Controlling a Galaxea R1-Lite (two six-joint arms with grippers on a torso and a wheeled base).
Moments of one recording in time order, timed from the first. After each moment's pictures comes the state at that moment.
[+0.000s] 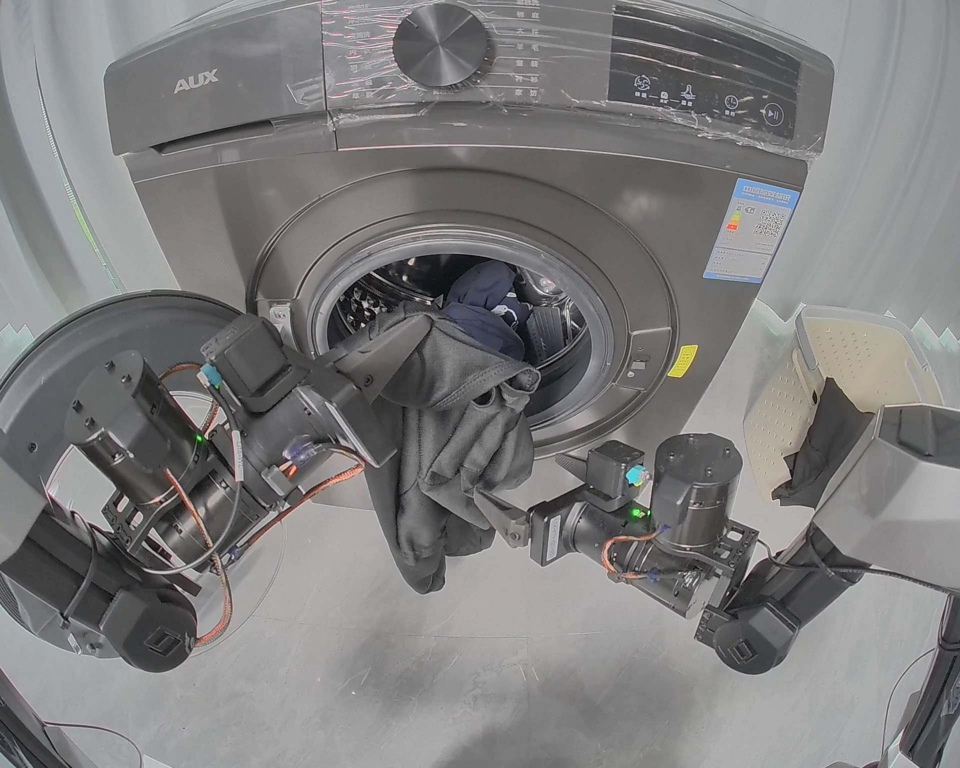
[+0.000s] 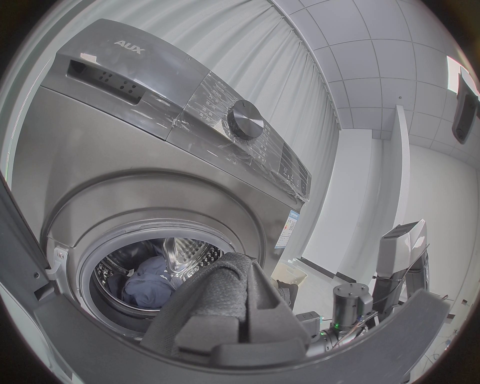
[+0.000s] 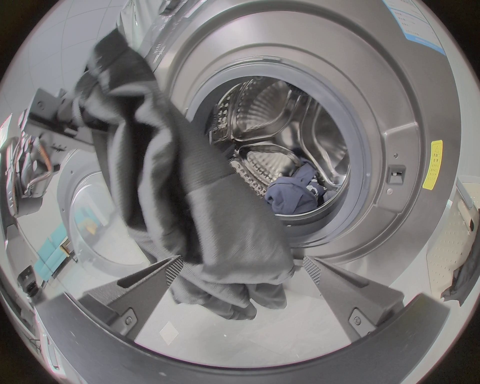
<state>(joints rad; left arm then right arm) -0.56 1.77 -0.59 -1.55 -0.21 -0.19 0.72 2.10 -0.76 -1.24 -0.08 0.10</state>
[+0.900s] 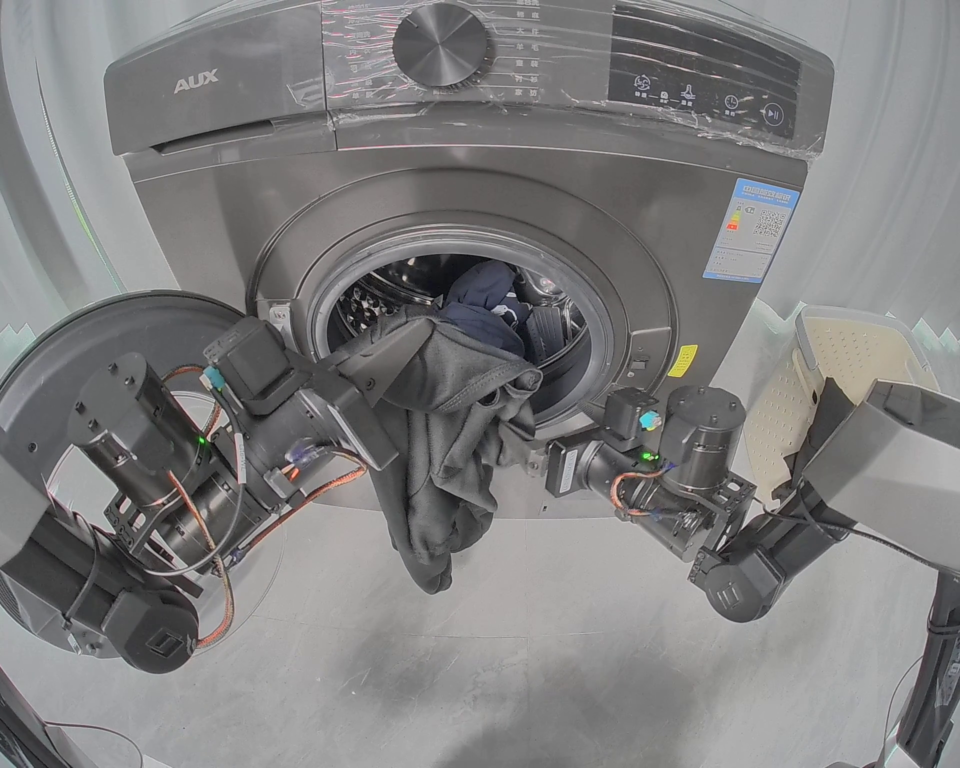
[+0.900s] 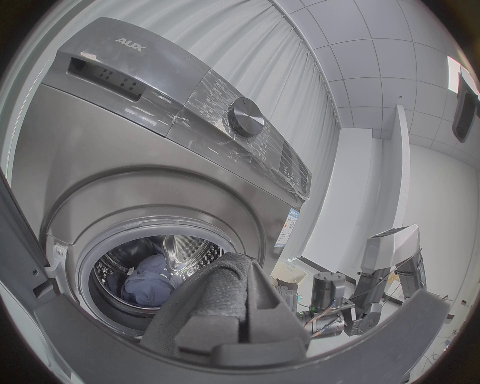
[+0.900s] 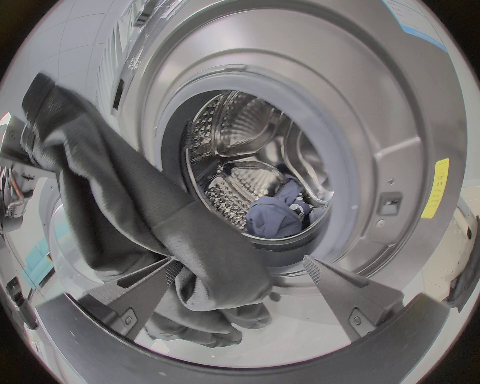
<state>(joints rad) -0.56 1.78 -0.59 -1.55 -0.21 -0.19 0.62 2.15 -0.91 -1.24 -0.08 0.10</state>
